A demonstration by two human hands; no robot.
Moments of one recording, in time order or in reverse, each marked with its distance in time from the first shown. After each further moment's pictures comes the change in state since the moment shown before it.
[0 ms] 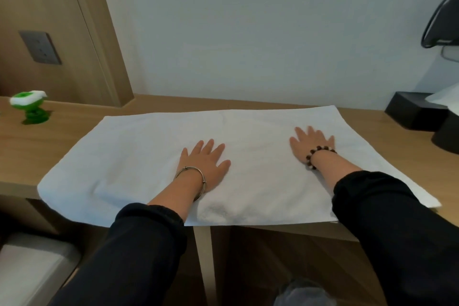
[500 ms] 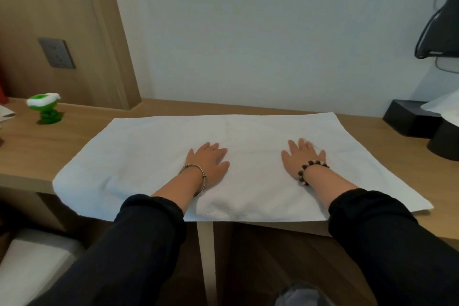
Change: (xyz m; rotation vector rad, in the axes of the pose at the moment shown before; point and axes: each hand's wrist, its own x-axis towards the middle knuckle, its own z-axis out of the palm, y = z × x) left_hand 0.000 -0.003 -0.007 -0.119 0.013 0.033; right_hand -0.037 -0.017 0.008 0.008 -0.030 -0.056
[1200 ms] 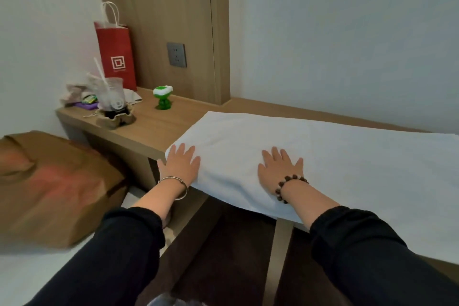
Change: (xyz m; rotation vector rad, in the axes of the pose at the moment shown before) left_hand -0.129 -0.199 -0.019 -0.009 0.239 -0.635; right_hand -0.077 -0.225 0.032 -0.010 -0.010 -0.526
